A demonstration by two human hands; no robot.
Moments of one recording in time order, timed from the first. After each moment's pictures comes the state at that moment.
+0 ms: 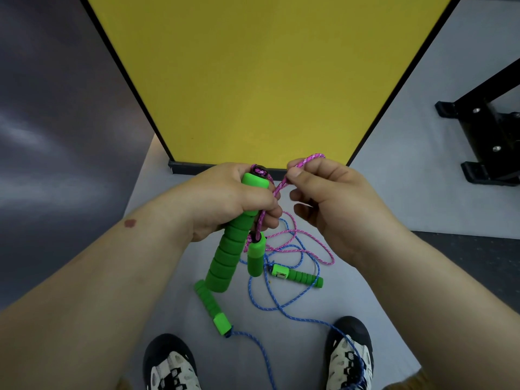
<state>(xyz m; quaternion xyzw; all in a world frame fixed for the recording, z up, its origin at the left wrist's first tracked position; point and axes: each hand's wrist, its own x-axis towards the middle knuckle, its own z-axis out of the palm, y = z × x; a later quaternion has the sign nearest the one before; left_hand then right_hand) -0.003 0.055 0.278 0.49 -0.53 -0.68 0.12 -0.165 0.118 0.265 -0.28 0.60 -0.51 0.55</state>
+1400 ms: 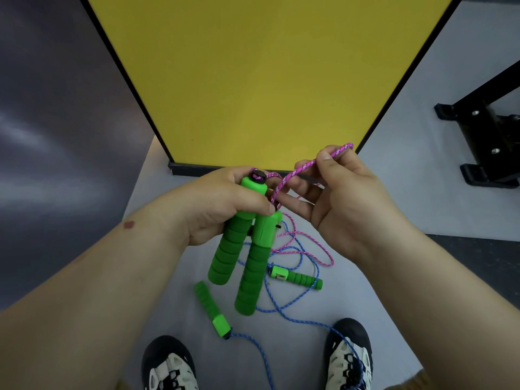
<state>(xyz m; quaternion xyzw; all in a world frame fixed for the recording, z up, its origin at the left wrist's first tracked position) 0.003 0.050 0.266 0.44 -0.49 -0.74 0.13 -0.163 0.113 0.276 -0.14 0.48 -0.62 0.61</state>
